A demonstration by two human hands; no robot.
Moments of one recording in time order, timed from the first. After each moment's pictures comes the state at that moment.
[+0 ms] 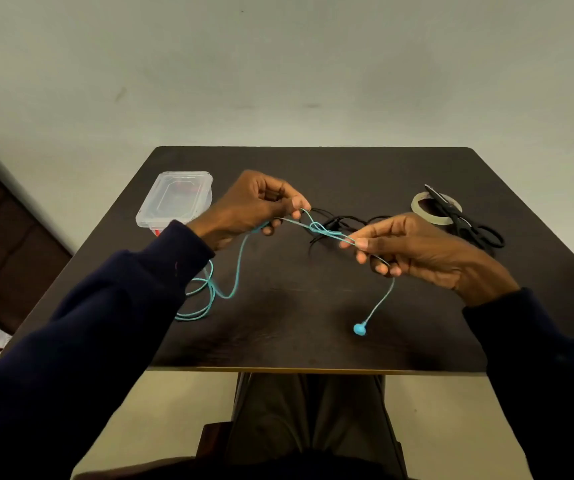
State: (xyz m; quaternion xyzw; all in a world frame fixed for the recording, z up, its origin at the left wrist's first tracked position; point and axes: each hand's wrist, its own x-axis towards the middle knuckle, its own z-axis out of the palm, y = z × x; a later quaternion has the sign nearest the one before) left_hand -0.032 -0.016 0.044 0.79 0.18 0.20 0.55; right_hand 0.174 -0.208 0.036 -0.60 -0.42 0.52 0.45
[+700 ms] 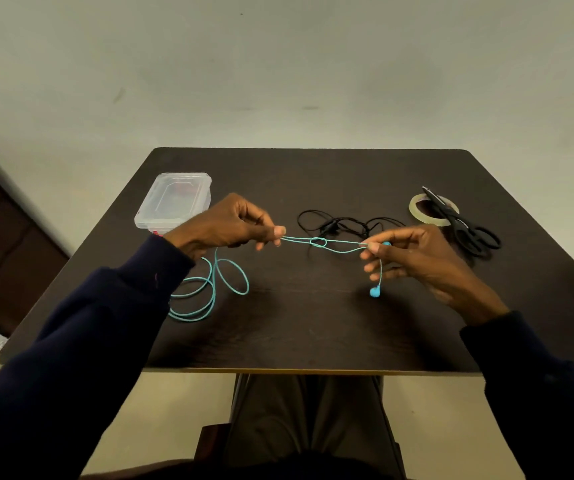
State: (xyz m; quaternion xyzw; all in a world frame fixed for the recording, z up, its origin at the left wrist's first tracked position) left_hand -0.060 0.002 0.032 0.84 0.22 0.09 0.49; right_hand 0.184 -0.221 0.001 -0.63 -0.42 0.38 0.53
